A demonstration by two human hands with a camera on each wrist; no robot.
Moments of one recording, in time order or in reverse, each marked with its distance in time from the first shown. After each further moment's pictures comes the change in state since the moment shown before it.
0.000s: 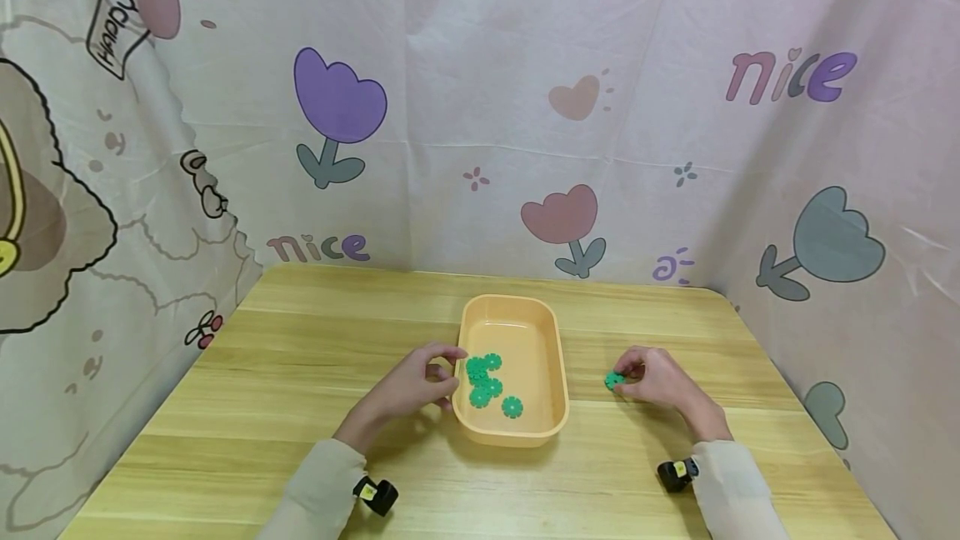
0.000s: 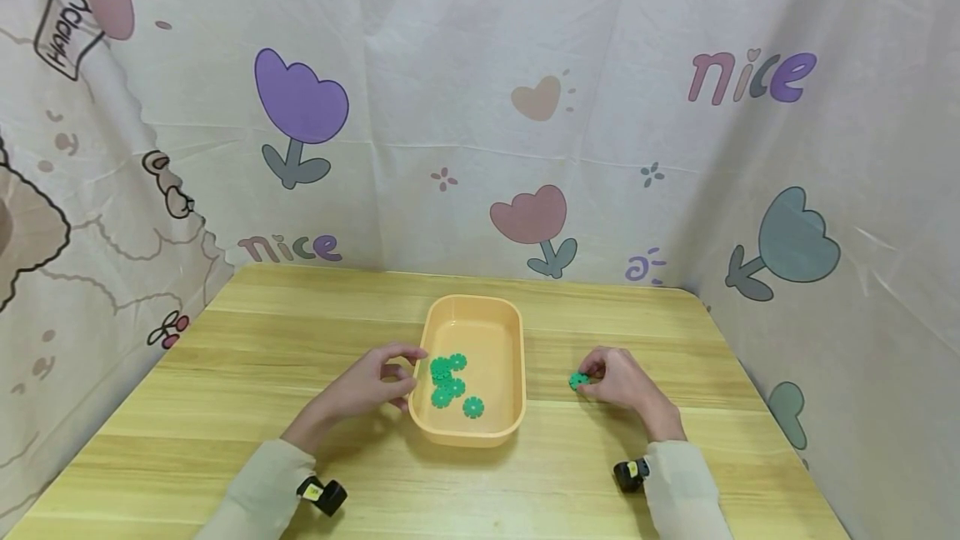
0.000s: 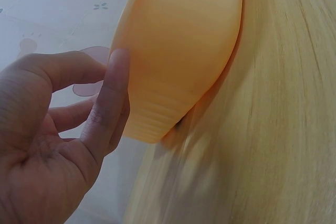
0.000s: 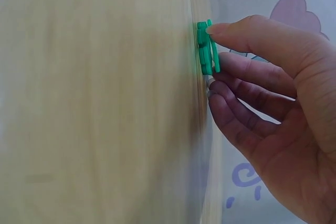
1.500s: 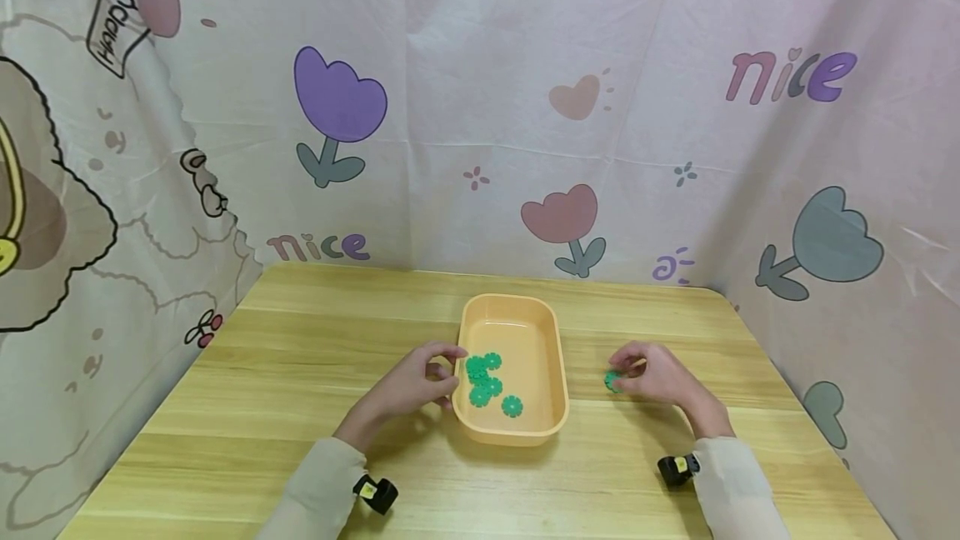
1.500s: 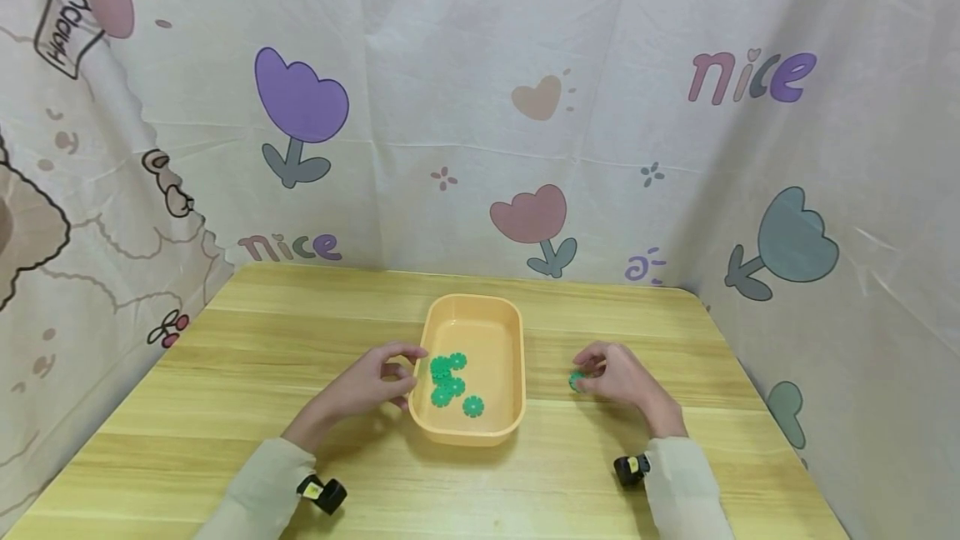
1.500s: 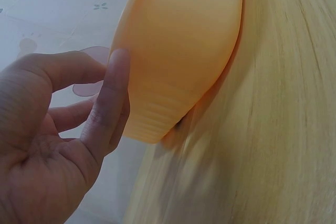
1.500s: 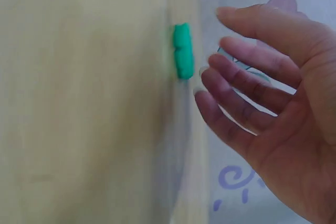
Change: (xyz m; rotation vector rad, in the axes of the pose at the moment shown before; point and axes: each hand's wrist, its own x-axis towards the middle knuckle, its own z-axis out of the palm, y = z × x) left_hand 0.001 0.000 0.001 -0.005 0.000 0.000; right_hand 0.001 -0.008 -0.008 0.116 -0.020 -0.020
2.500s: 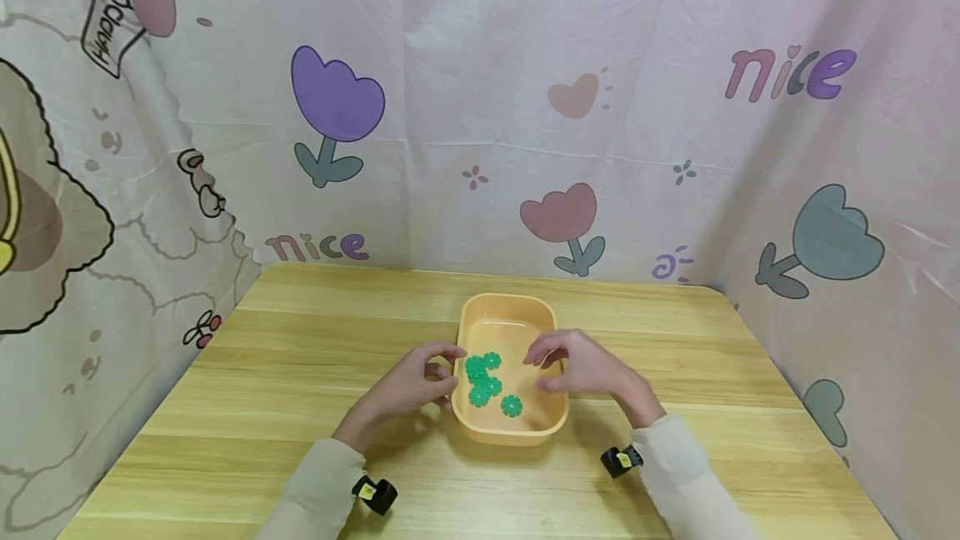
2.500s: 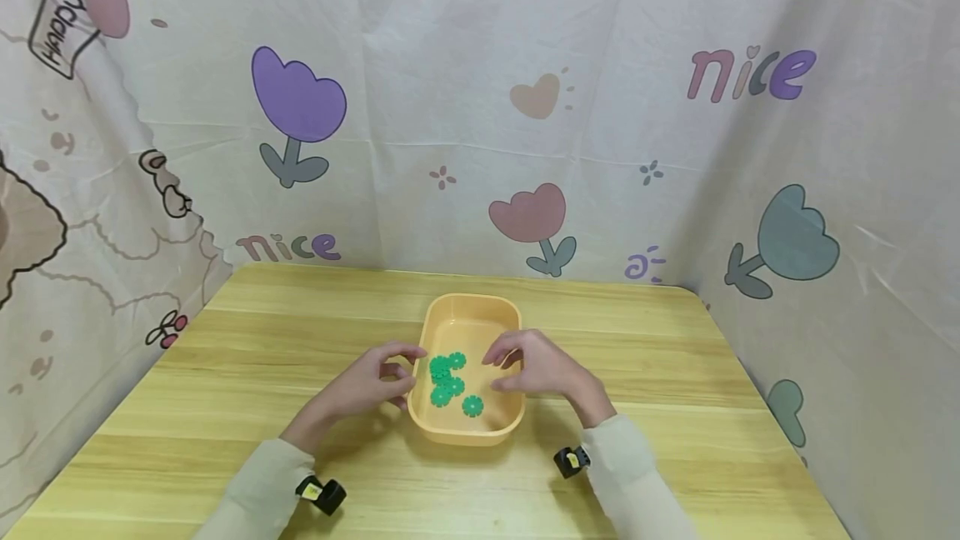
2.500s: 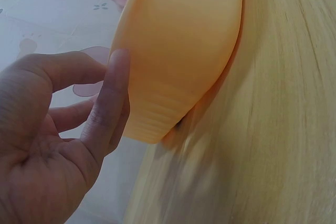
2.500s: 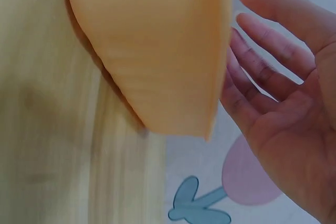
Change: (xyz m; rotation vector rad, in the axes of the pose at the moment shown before) left_hand -0.001 0.003 0.001 0.003 0.002 -0.005; right_hand 0.041 -0.114 0.041 0.161 -0.202 -0.330
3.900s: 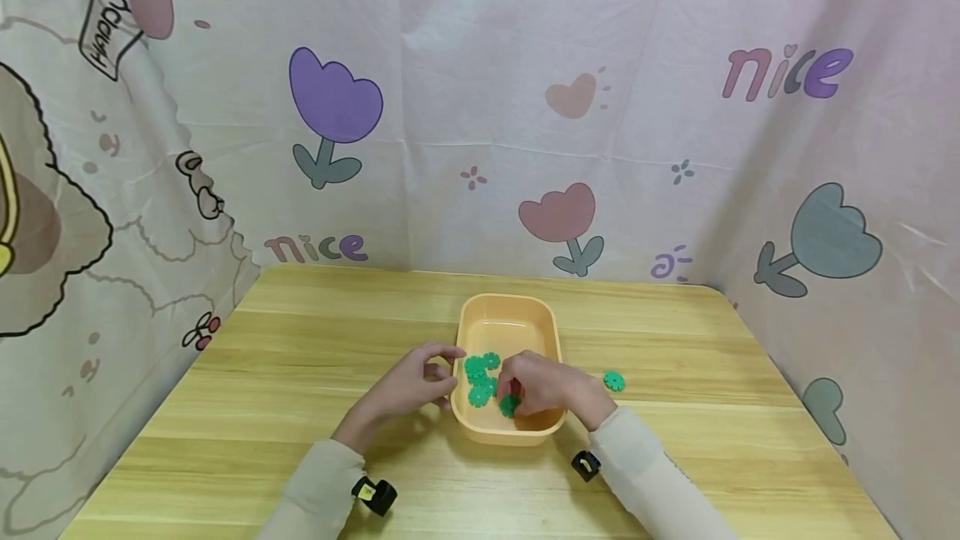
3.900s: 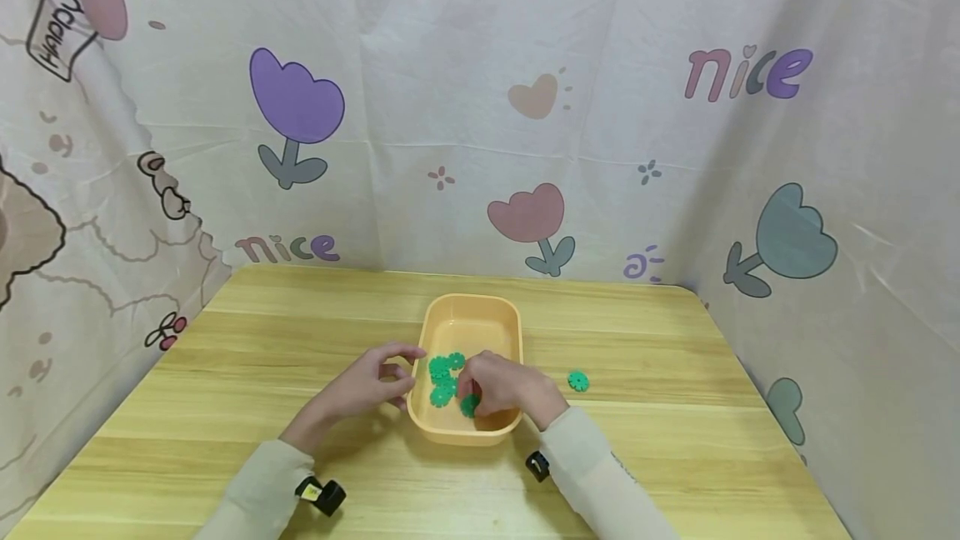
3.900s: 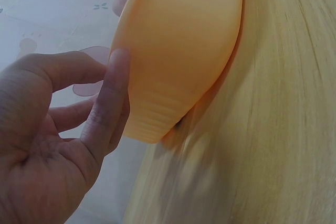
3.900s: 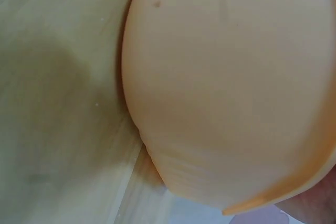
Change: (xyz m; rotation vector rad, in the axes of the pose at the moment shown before) left_hand 0.001 -0.001 -0.001 -0.001 -0.008 0.000; right_hand 0.036 -0.009 0.044 -0.343 -0.308 0.087
